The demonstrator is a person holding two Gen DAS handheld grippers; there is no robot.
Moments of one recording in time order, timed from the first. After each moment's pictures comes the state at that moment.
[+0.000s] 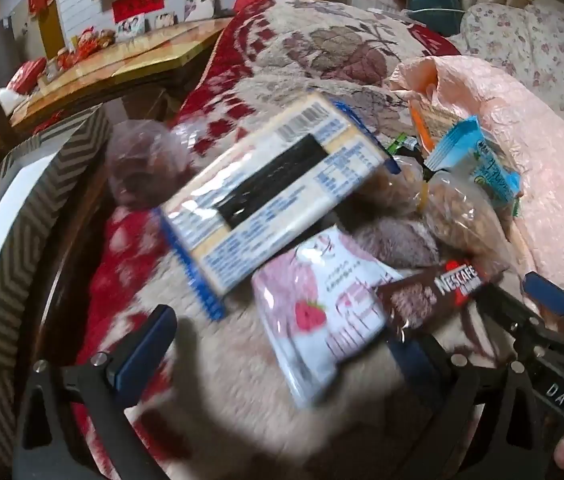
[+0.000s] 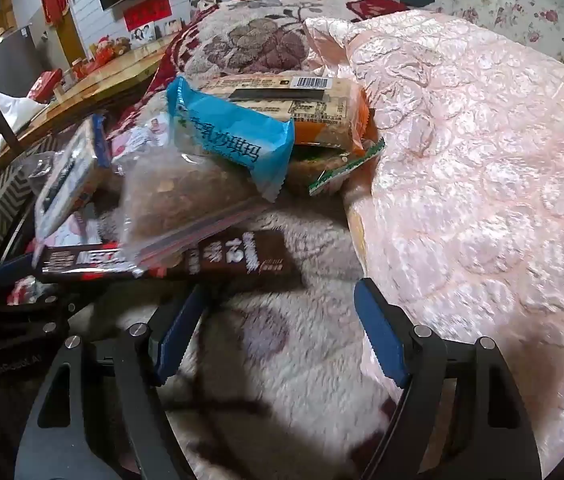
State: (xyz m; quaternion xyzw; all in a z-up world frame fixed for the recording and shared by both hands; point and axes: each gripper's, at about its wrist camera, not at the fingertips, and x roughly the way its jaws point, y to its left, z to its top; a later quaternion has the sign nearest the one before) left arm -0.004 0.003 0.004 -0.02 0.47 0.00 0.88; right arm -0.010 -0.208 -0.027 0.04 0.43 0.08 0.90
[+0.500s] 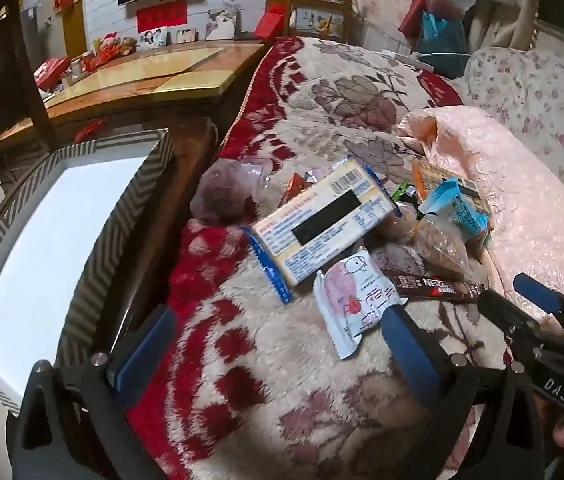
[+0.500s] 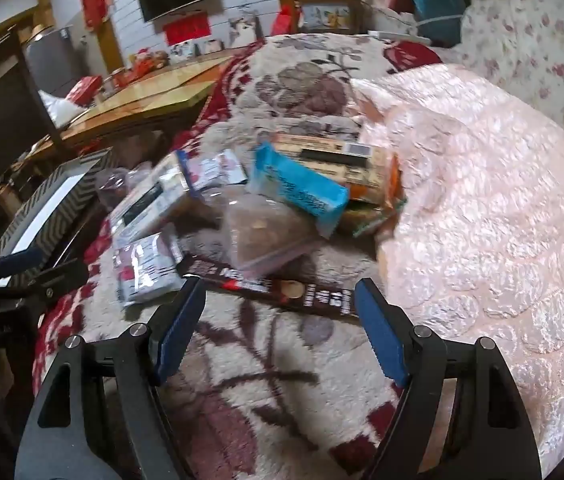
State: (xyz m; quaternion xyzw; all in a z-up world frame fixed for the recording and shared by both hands) left arm -0.042 0.043 0.050 -0.04 0.41 0.02 0.91; right arm -0.044 -0.191 0.022 0.02 0.38 0.14 0.91
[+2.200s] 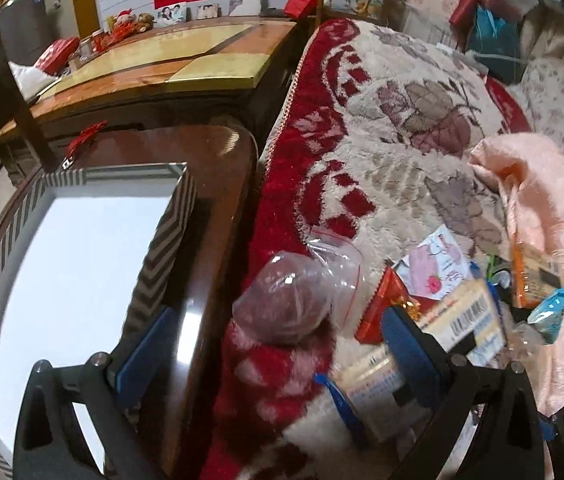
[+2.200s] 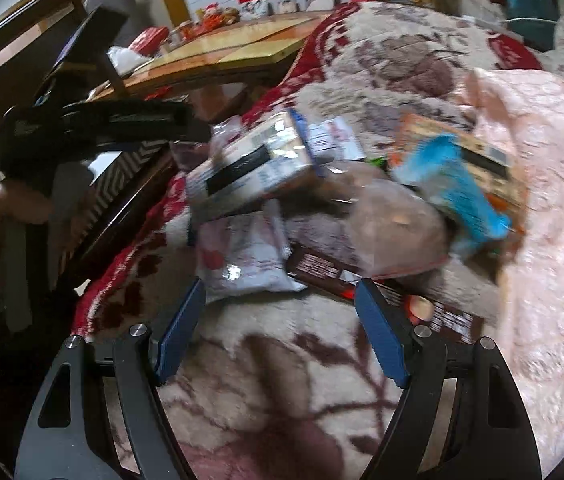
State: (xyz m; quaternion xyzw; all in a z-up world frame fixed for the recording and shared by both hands) left arm 0.079 0.095 0.039 -0.05 0.48 0.05 0.88; right arm -0.015 -0.121 0.011 -0.02 0.44 0.27 0.86
